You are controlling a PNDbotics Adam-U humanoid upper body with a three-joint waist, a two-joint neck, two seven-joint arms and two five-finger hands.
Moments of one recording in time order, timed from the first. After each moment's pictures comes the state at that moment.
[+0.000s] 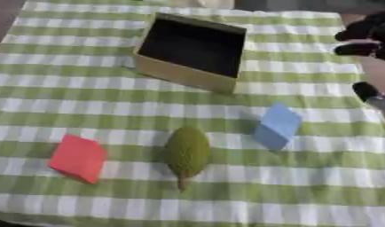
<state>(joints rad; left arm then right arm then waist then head) -0.36 0.41 -0.01 -1.98 -0.05 -0.17 0.29 -0.16 -1.30 0.09 -1.99 0.68 -0.41 0.02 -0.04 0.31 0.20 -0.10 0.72</state>
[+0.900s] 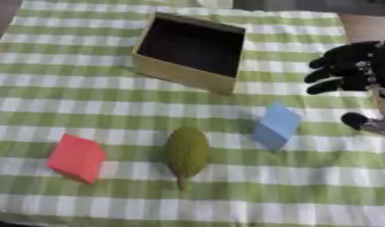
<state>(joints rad) -0.38 0.41 -0.03 -1.98 -0.05 -0.17 0.28 -0.28 -1.33 0.20 -1.99 0.56 -0.54 0.34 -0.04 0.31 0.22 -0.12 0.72</state>
